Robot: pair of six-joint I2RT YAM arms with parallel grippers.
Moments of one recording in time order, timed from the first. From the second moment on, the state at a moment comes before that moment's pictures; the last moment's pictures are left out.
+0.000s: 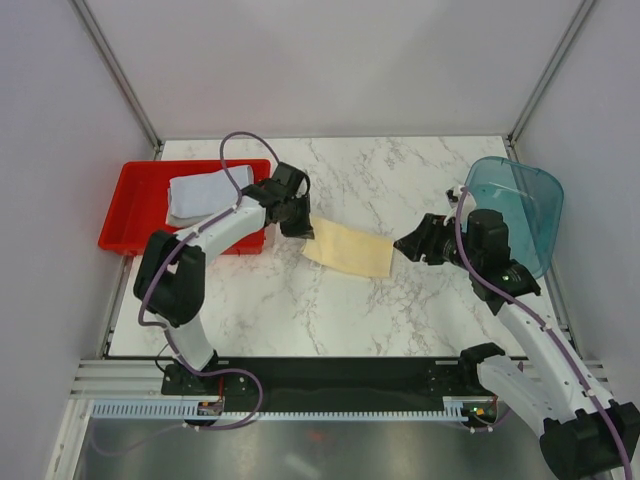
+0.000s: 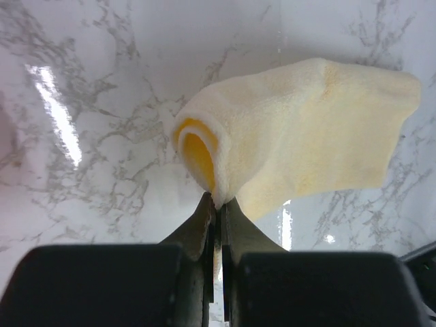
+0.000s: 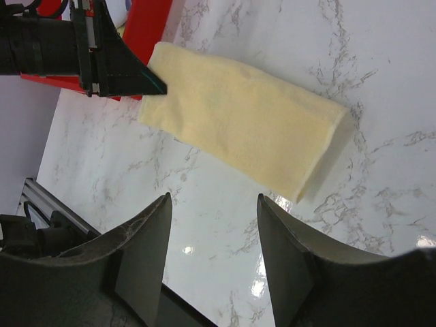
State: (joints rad) left arm -0.52 1.76 1.30 -0.53 0.15 -0.54; right arm 0.25 0.85 0.72 -0.34 -0.38 0.48
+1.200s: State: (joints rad) left arm -0.02 2.06 2.03 -0.95 -0.16 -0.24; right arm 0.25 1.07 0.81 -0.33 -0.31 0.38
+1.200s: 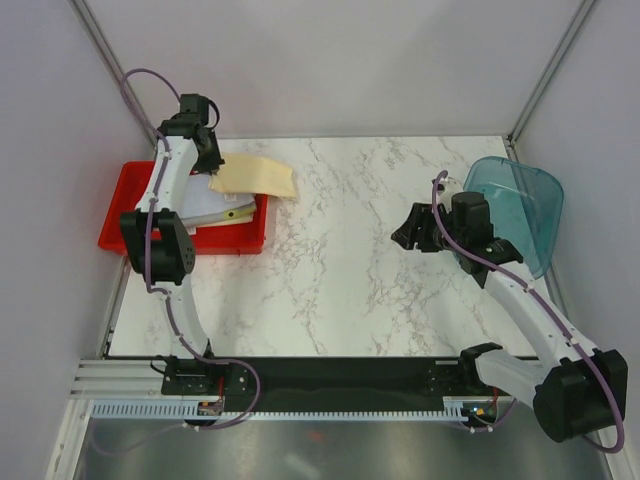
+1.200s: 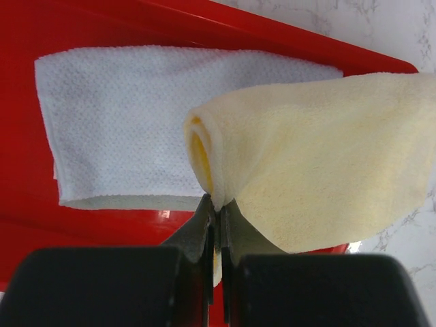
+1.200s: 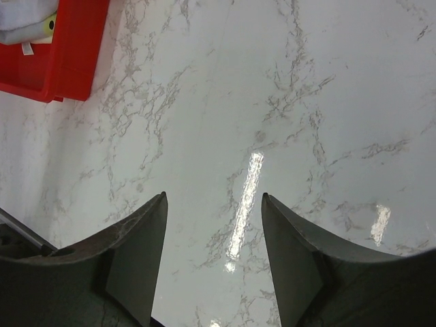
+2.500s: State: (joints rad) left arm 0.18 2.08 1.99 -0.86 -0.06 -0.25; right arm 0.25 1.20 0.86 -0.28 -0.30 0.37
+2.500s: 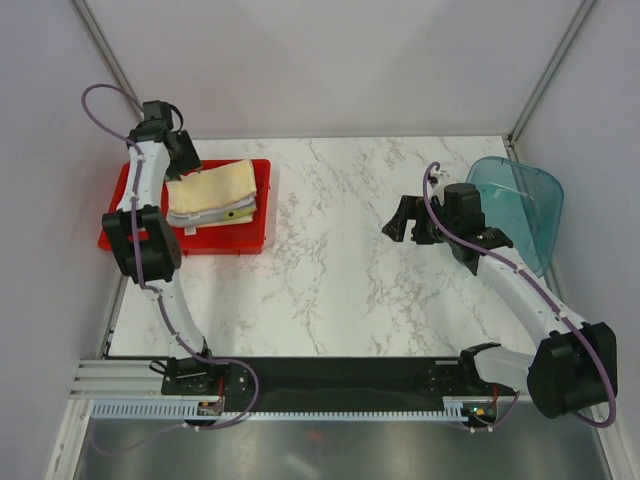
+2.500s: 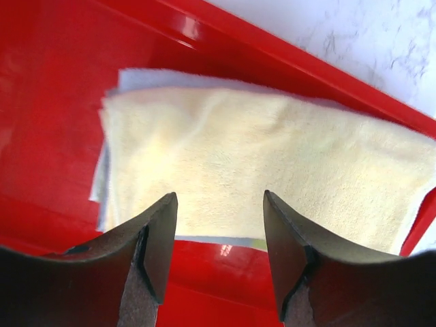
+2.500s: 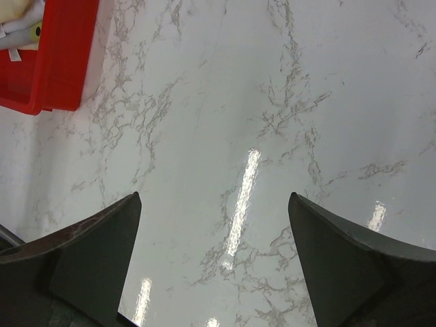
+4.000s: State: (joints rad) left arm -0.42 0.95 1.11 -0.37 0.47 -0.30; right arm 0.25 0.77 1.04 -0.49 -0.04 0.46
